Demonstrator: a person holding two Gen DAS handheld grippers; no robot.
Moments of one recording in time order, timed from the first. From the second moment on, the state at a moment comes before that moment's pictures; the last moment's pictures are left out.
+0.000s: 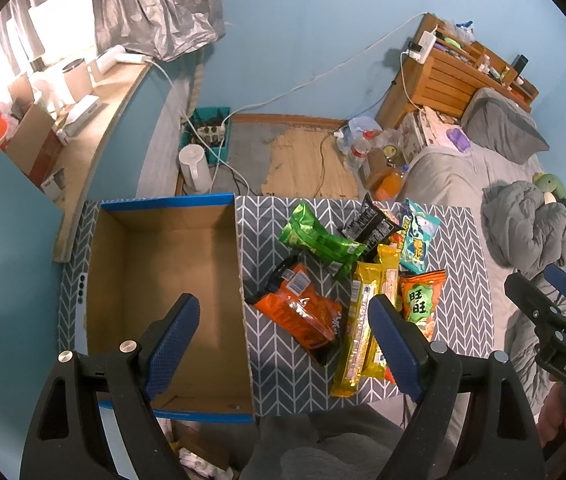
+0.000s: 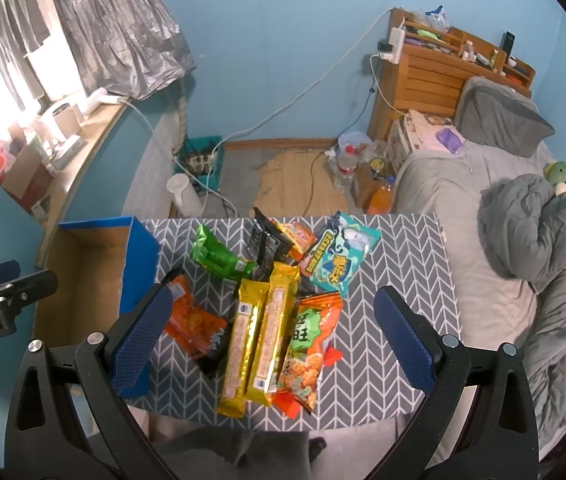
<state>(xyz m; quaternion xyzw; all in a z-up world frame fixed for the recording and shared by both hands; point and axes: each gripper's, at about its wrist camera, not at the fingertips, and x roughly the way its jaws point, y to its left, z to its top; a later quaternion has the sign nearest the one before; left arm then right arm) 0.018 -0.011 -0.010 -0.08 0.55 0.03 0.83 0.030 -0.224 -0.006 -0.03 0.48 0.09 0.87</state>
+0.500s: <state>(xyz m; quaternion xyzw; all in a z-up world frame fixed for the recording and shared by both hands) 0.022 -0.014 -0.015 -0.09 0.55 0.03 0.83 0.033 -0.225 -0.006 -0.03 0.48 0.09 0.87</state>
